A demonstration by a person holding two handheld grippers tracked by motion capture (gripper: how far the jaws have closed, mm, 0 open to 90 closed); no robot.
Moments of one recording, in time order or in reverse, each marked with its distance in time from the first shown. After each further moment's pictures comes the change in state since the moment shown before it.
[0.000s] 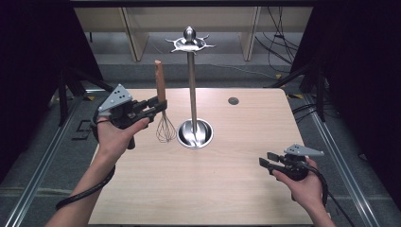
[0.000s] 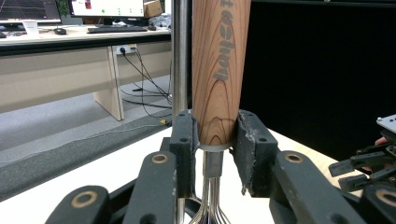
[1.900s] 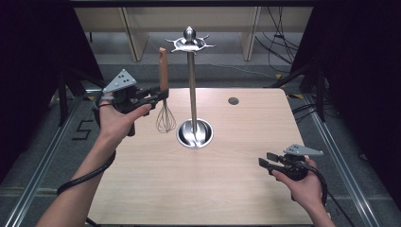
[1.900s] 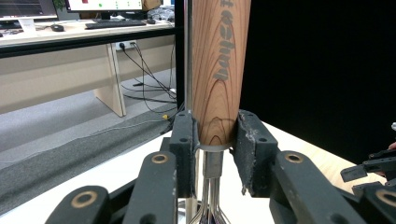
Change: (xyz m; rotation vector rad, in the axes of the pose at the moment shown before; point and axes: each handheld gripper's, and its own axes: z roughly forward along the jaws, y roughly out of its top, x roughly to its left) left arm 0.016 0.025 0.019 0.043 -0.008 0.025; right arm 0.000 0.000 0.000 0.020 -0.008 -0.008
